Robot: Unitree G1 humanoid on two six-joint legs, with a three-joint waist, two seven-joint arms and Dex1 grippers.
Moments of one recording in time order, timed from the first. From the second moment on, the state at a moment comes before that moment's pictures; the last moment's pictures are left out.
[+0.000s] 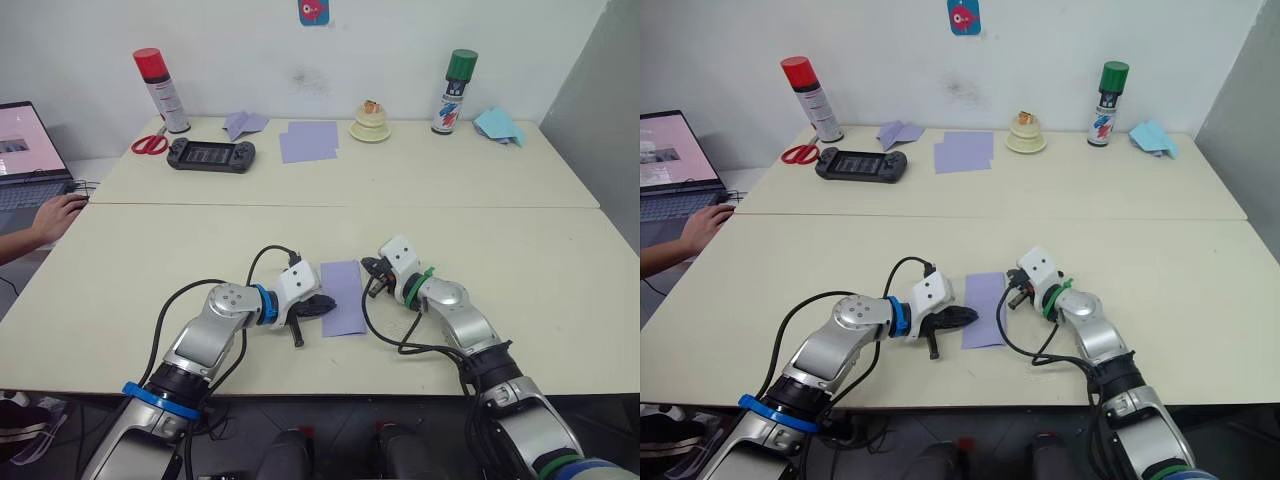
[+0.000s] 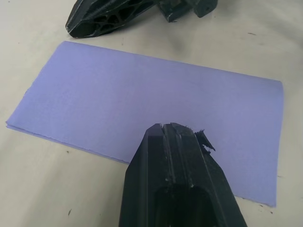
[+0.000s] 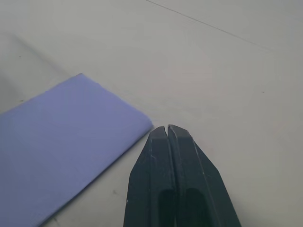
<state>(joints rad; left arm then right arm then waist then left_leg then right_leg) -0.41 0.51 -0.29 0.07 -0.10 0.34 -0.97 -0.53 -0.20 0.19 0.44 0.04 0.12 0.50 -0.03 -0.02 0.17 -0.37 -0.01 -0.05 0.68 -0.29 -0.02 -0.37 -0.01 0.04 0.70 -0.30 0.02</state>
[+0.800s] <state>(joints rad) -0.41 0.51 -0.30 0.07 -0.09 0.31 -0.99 -0.57 -0.20 0.22 0.45 0.00 0.16 0.56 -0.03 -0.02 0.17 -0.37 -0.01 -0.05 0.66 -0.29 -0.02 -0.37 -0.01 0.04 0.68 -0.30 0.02</state>
